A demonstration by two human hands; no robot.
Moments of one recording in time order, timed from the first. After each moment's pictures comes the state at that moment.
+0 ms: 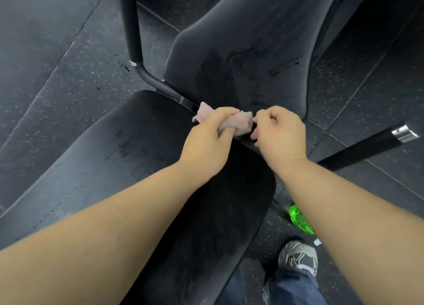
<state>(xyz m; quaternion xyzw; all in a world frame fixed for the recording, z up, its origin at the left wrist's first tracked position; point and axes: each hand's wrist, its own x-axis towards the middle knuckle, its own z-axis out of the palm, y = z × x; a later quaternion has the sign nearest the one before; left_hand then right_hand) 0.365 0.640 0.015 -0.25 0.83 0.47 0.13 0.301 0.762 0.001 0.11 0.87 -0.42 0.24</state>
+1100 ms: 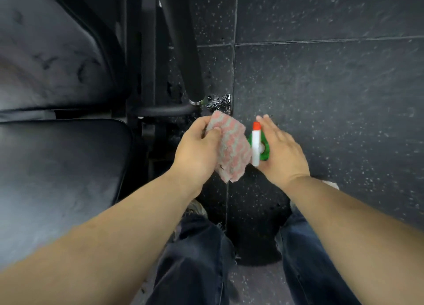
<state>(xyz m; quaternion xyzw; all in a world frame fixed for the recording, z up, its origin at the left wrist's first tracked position) 0.422 0.873 -0.078 -0.28 0.75 0.50 0.32 0.478 1.038 -0.179 0.08 0.90 -0.33 0.28</state>
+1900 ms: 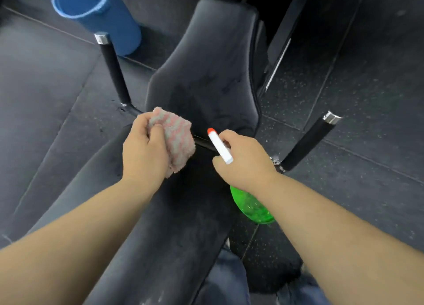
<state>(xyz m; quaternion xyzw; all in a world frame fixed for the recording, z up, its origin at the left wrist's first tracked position) 0.375 0.645 0.101 -0.39 0.80 0.45 -0.02 0.336 0.803 0.061 -0.13 0.88 -0.35 0.30</state>
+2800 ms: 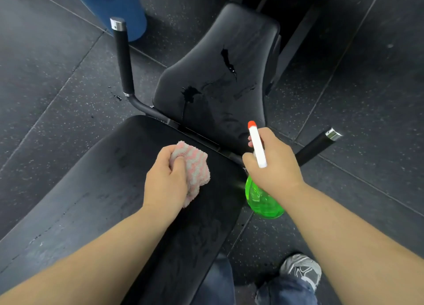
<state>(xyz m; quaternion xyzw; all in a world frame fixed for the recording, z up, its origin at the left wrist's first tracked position) 0.422 0.651 0.086 -0.43 0.74 0.51 0.08 0.331 0.817 0.073 -0.04 0.92 -0.32 0.23</state>
